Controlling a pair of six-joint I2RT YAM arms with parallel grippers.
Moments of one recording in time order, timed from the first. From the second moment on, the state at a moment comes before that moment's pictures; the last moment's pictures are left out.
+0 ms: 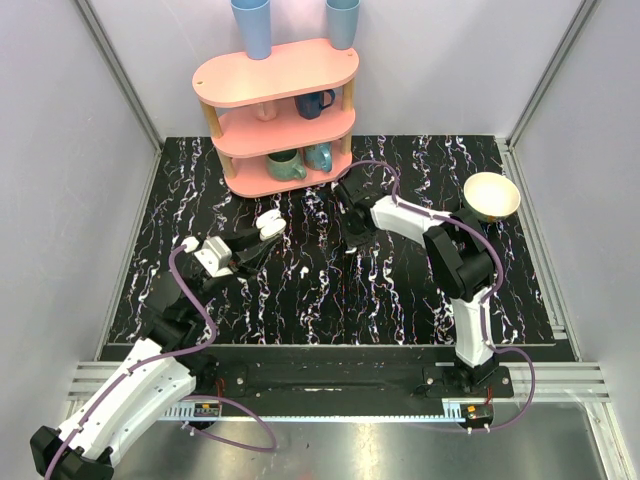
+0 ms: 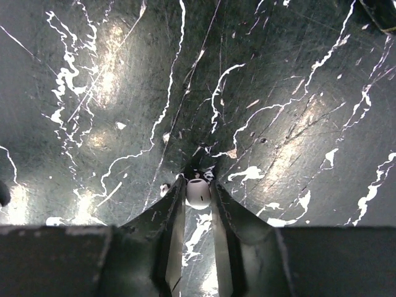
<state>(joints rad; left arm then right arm) -0.54 0.51 0.42 0.45 0.33 0.03 0.61 2.06 1.48 -0.57 0.06 0.24</state>
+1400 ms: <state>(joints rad) -0.54 0.53 0.42 0.45 0.33 0.04 0.63 2.09 1.54 -0.76 0.24 1.02</state>
